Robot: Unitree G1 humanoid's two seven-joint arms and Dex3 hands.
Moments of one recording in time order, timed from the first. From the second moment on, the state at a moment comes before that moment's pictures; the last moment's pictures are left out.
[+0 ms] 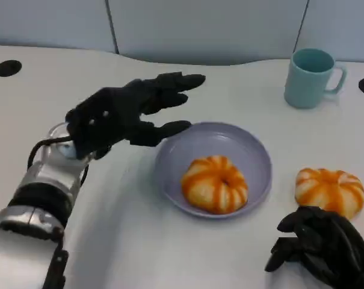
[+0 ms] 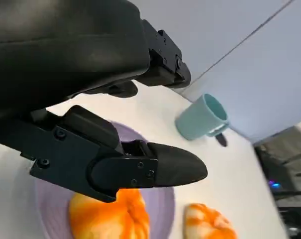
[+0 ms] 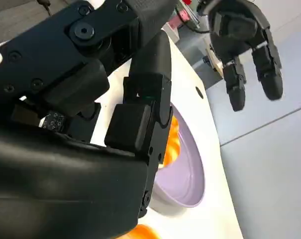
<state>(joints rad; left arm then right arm) -0.89 0.13 -0.09 1.18 0.09 -0.65 -0.50 0.01 0.01 -0.12 0.27 0.44 0.11 0.57</state>
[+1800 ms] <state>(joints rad) 0.02 -0.13 0.23 0.20 -0.45 -0.05 -0.31 0.01 0.00 -0.12 0.26 0.43 0.11 0.57</state>
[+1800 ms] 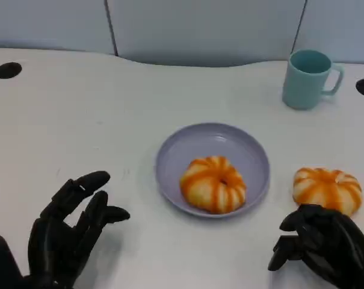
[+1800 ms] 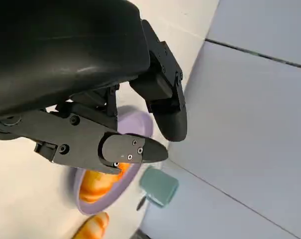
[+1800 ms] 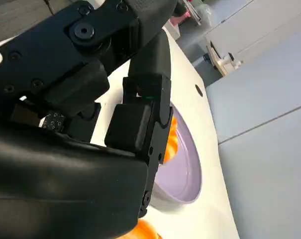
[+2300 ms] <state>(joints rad) 0.06 -0.12 0.22 0.23 -0.41 -0.06 -0.31 0.01 0.00 -0.13 0.27 0.43 0.11 0.57</state>
